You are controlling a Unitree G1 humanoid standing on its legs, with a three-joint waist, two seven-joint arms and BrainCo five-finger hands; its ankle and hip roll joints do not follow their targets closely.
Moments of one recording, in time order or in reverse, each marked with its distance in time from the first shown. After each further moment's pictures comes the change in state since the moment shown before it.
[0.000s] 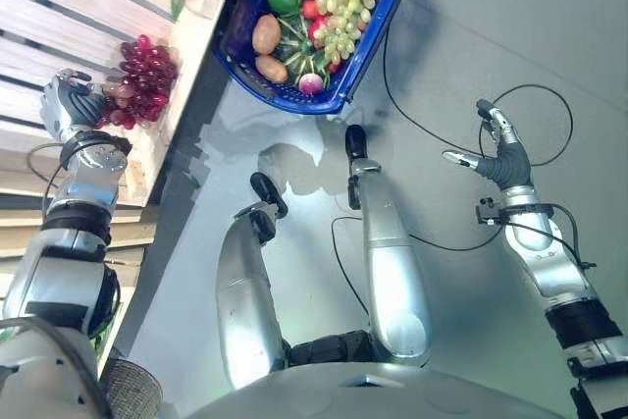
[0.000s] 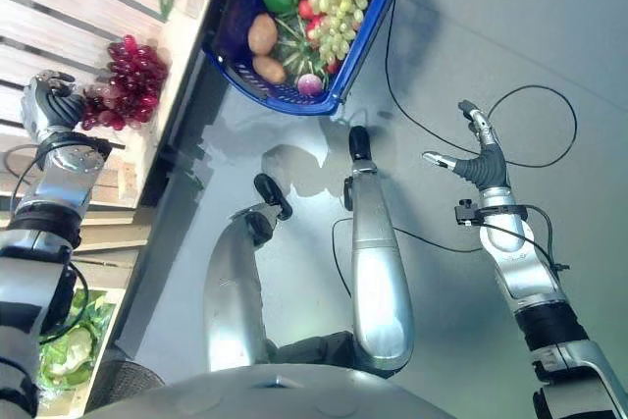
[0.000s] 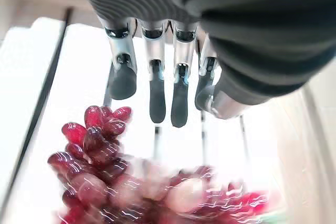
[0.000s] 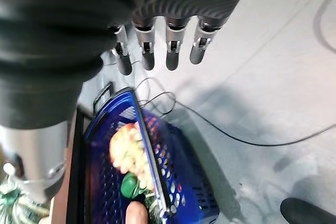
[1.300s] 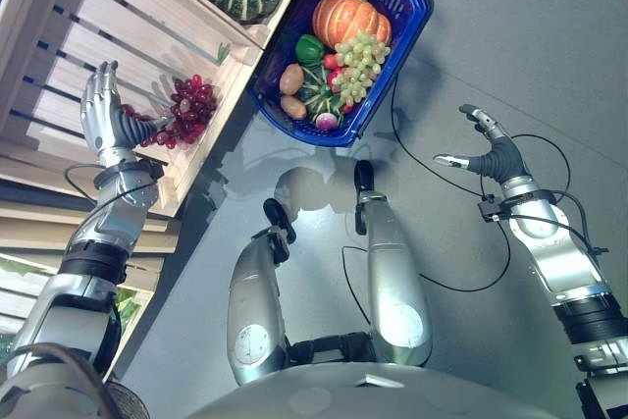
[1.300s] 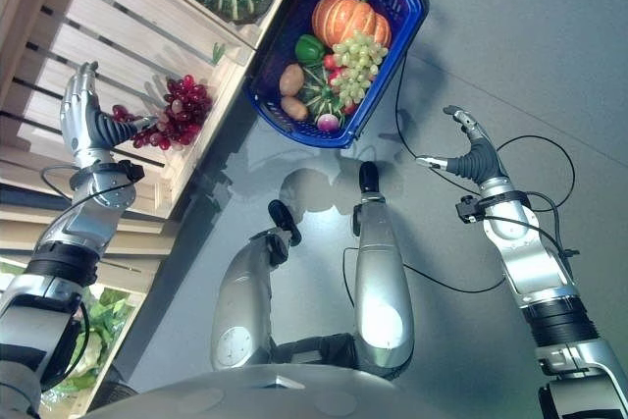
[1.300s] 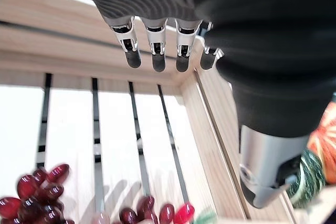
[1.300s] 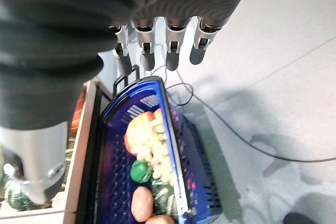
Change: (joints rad) left arm 0.121 -0.016 -0.127 -0.223 0.386 0.098 0.159; right arm -0.038 -0.052 -0.016 -0.096 -0.083 0.224 0.109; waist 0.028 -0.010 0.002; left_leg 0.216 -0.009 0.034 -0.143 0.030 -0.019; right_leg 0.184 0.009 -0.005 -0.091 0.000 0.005
